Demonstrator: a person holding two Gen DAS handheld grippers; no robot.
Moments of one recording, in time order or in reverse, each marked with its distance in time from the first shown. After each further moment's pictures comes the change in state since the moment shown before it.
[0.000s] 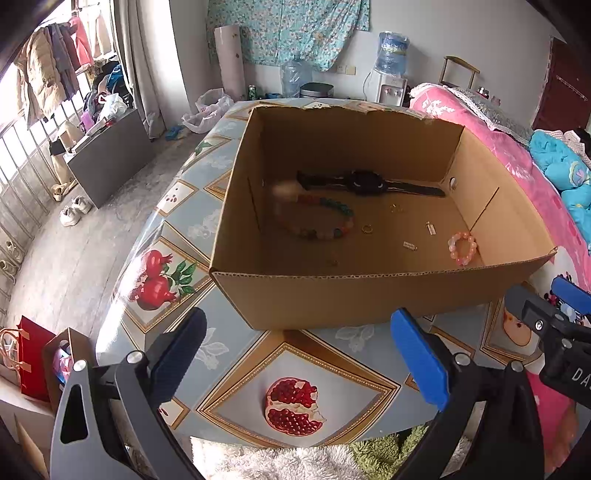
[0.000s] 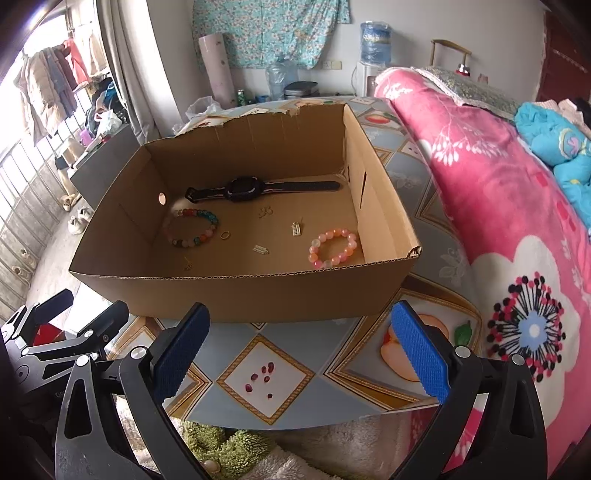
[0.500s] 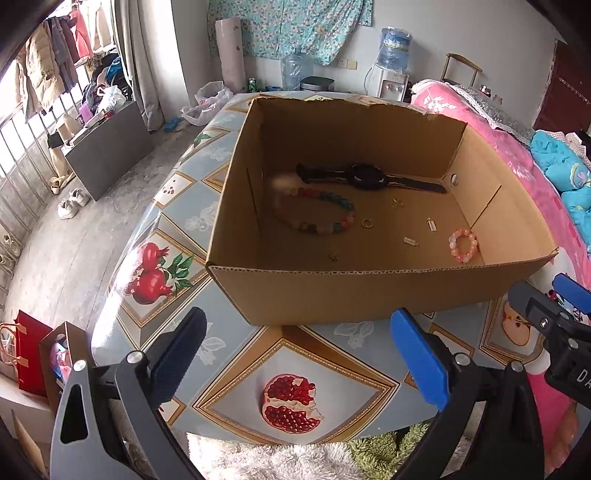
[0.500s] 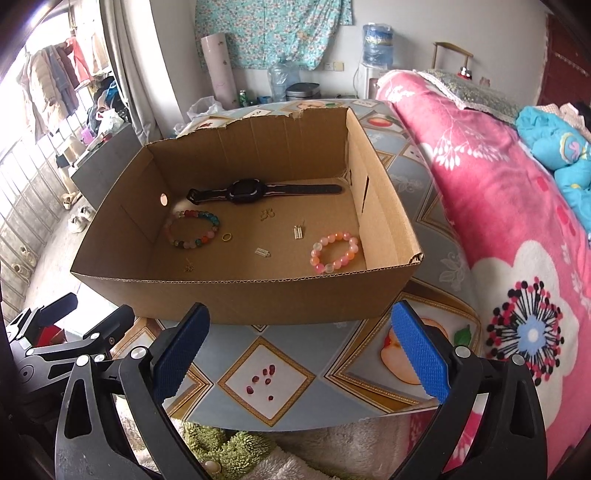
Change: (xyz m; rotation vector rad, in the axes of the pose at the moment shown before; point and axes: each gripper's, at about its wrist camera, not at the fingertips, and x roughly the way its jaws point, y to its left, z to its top) left arm 0.007 0.001 0.001 -0.012 0.026 -0.011; right arm -0.002 0.002 0.002 -0.012 -0.005 -0.002
